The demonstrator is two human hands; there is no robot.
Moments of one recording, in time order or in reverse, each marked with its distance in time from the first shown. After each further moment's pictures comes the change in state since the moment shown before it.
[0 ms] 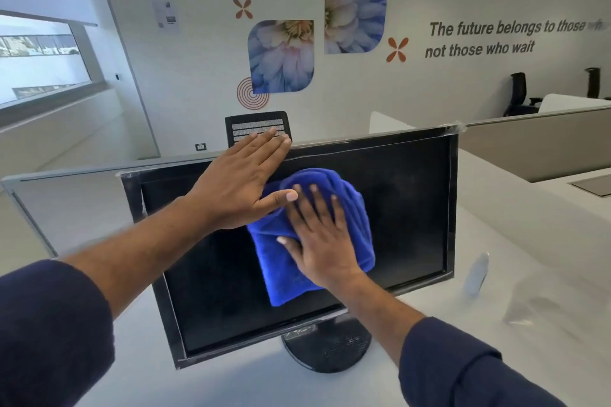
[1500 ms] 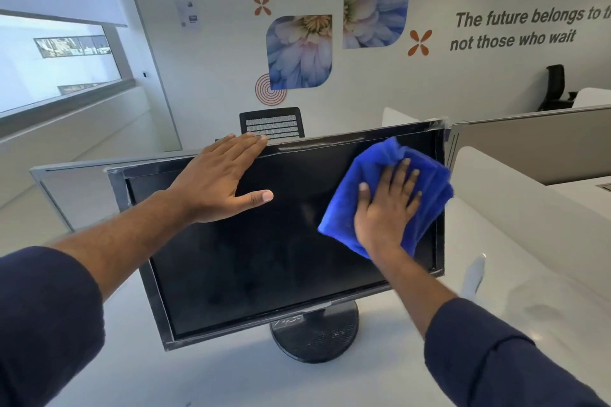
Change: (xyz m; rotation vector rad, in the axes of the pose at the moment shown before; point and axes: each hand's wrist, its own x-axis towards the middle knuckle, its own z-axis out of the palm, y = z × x) left_hand -0.007 0.009 -0.003 -0.041 -0.063 -0.124; right_hand -0.002 0.116 -0.013 0.193 -0.015 0.731
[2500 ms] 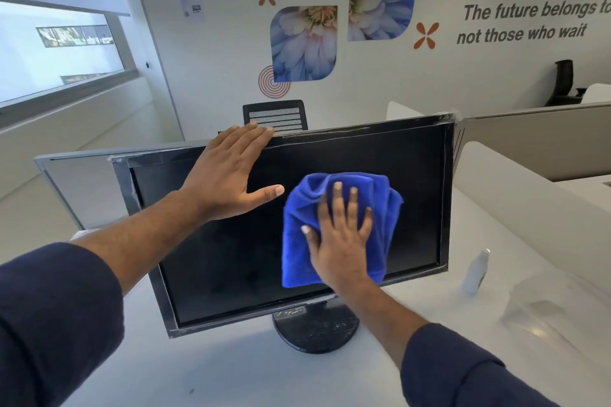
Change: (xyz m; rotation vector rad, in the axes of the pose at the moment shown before) left_hand -0.001 0.012 0.010 0.052 0.124 -0.051; right_hand -0.085 -0.029 0.030 -0.117 -0.055 -0.431
